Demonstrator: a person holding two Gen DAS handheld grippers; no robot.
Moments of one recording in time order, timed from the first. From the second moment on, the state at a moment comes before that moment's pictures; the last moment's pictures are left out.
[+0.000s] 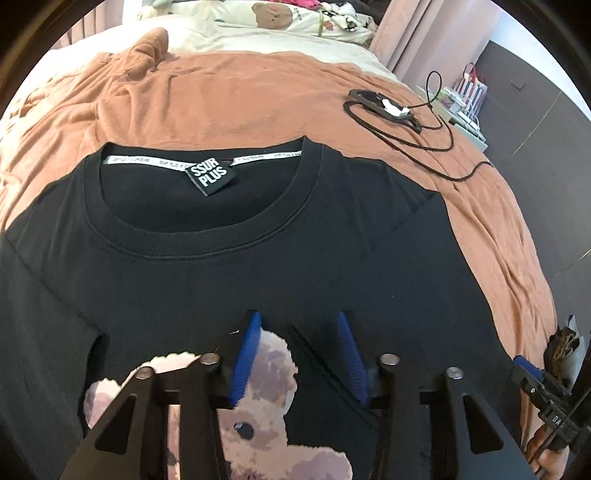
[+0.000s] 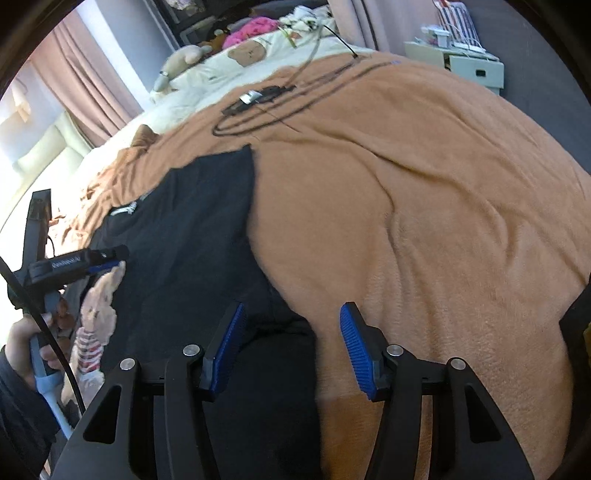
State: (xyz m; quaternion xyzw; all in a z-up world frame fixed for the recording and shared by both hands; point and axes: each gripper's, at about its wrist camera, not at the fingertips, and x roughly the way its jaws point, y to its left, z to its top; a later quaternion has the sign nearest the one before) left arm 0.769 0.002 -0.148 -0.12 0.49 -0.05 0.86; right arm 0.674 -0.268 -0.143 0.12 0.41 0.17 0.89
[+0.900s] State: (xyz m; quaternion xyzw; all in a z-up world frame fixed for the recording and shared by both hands) left arm 0.747 0.005 -0.128 -0.09 0.51 -0.02 0.86; right arm 0.671 -0.258 -0.129 0.09 0.42 0.17 0.89
